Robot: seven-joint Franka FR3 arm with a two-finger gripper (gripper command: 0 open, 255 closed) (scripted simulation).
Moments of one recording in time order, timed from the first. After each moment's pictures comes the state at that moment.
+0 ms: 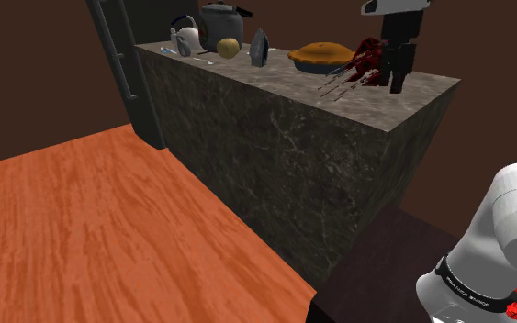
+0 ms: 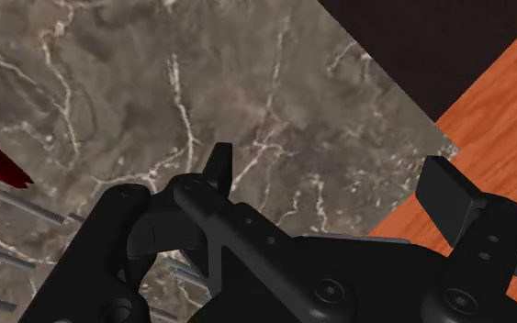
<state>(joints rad) 0.15 -0.58 -0.32 -2.10 -0.13 1.40 -0.73</state>
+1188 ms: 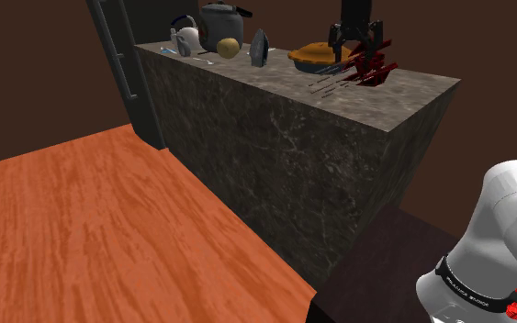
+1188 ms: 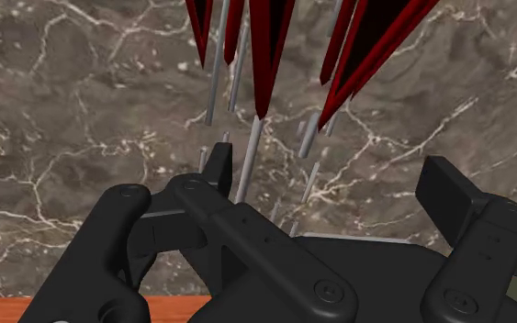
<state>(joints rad) 0.33 -0.11 -0.57 -1.61 -0.17 1.43 -1.76</state>
